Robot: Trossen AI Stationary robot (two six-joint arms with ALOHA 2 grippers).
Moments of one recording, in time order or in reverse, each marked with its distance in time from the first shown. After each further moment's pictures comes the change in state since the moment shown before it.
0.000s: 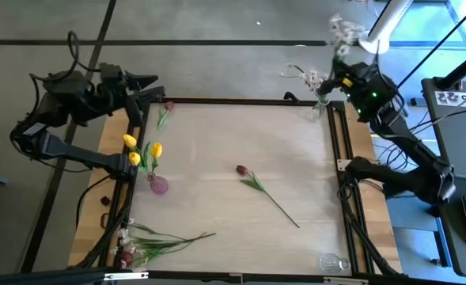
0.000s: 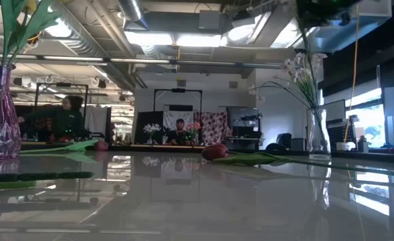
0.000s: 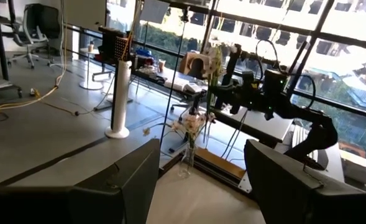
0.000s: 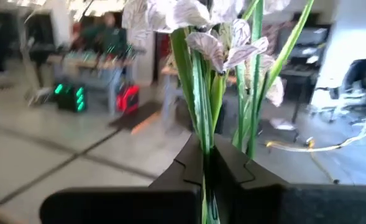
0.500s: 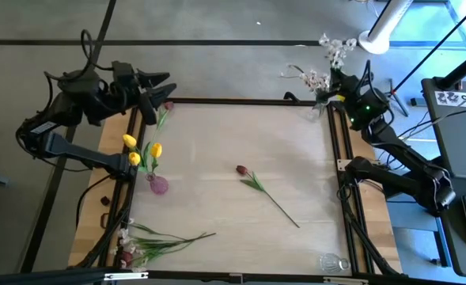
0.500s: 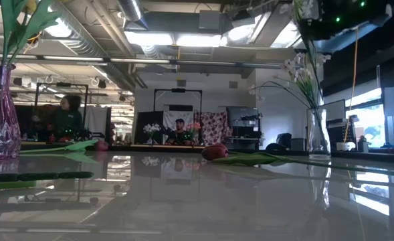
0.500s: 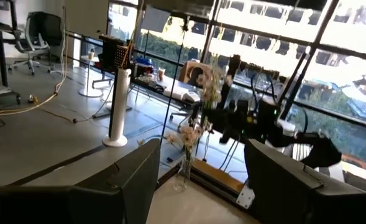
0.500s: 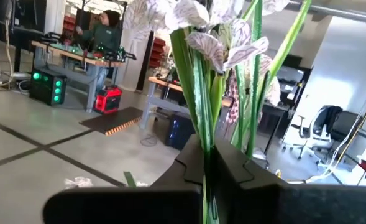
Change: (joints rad) left arm 0.001 0.066 0.000 0.118 -0.013 0.006; right arm -0.019 -0.069 -0.258 0.279 -0.005 -0.241
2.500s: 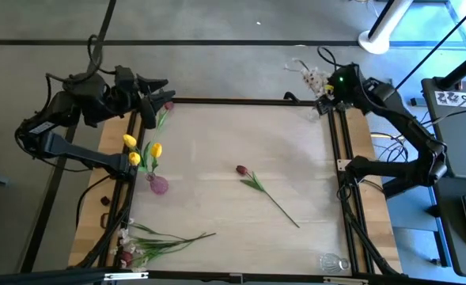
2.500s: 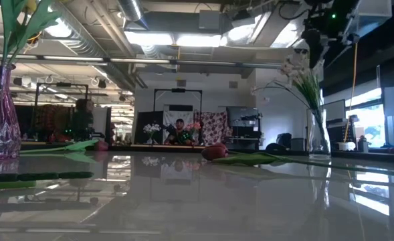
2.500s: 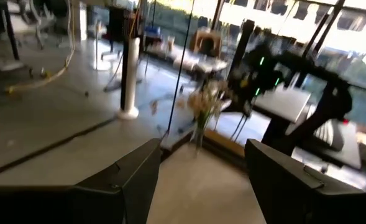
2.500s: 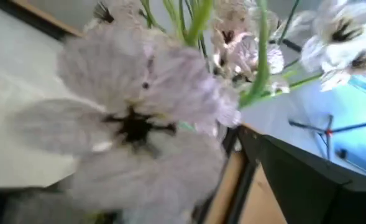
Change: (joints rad) left arm 0.000 -0.014 0.000 -0.165 -0.005 -0.041; right arm 0.000 0.364 0.633 -1.346 -0.027 0.402
